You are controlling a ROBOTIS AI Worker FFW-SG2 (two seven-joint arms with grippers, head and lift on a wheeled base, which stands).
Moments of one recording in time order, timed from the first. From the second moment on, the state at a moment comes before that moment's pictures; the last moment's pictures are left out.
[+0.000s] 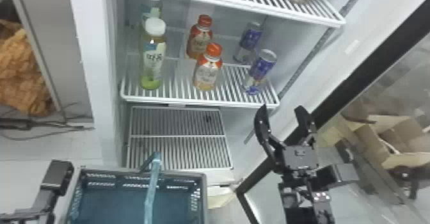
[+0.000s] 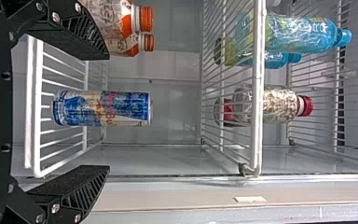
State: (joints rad) left arm 0.25 0.22 -0.04 -1.94 1.06 1.56 -0.65; right arm 0.58 -0.13 -0.17 -1.88 -0.19 -0.49 0.08
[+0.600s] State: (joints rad) left arm 0.25 0.22 -0.04 -1.94 1.06 1.56 -0.65; right arm 0.56 -0.14 -0.16 -1.86 -0.19 -0.49 0.08
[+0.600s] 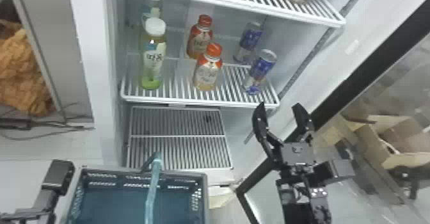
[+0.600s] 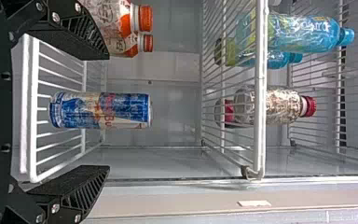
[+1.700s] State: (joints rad) left arm 0.24 0.22 -0.05 -1.94 1.08 1.56 -0.65; right arm 0.41 -0.17 -0.12 -1.78 -0.23 -0.39 0.08
